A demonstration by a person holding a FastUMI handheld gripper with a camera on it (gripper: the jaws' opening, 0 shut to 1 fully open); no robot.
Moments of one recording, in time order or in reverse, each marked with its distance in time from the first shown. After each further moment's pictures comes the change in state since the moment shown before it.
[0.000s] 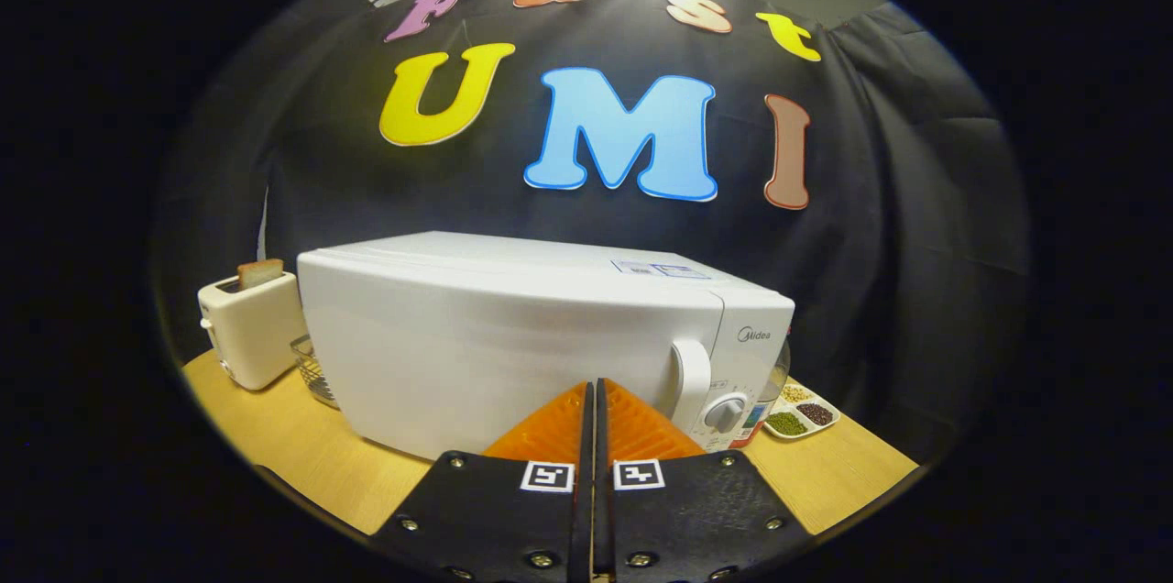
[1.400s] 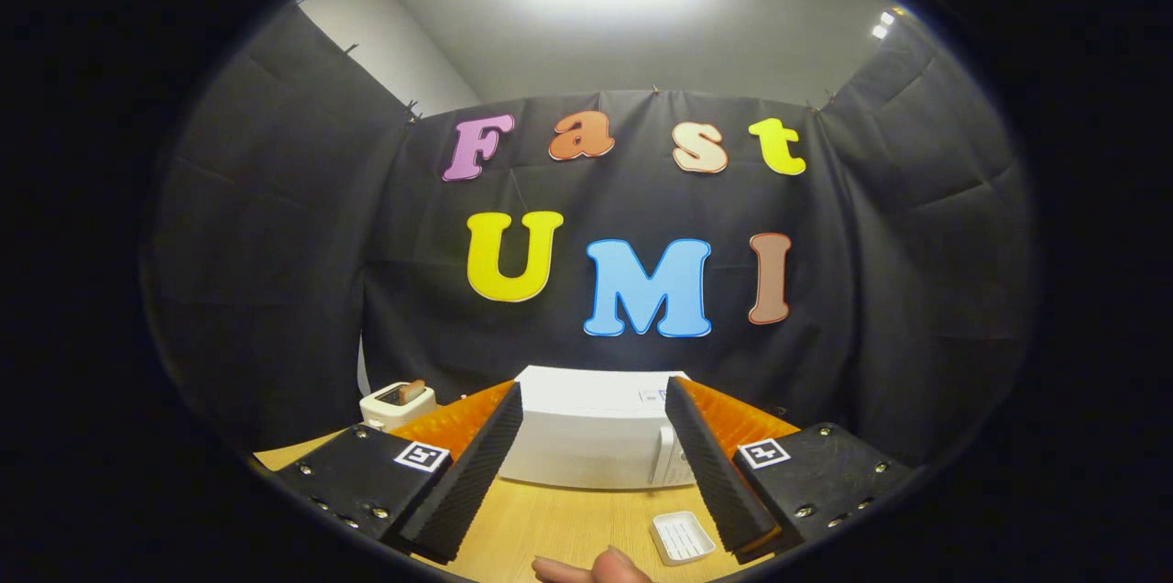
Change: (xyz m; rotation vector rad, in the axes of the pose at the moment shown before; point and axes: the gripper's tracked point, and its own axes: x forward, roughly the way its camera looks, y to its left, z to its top) arm -0.276 0.011 0.164 0.043 -0.250 0.118
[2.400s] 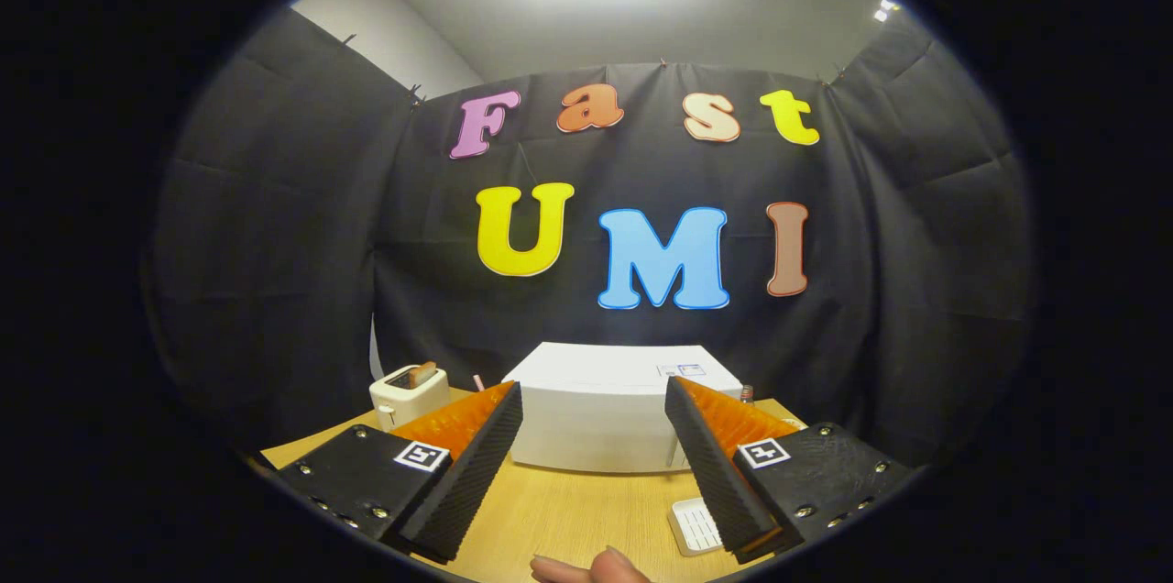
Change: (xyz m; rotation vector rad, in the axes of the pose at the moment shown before) arm 0.017 0.014 -0.031 0.022 0.074 0.045
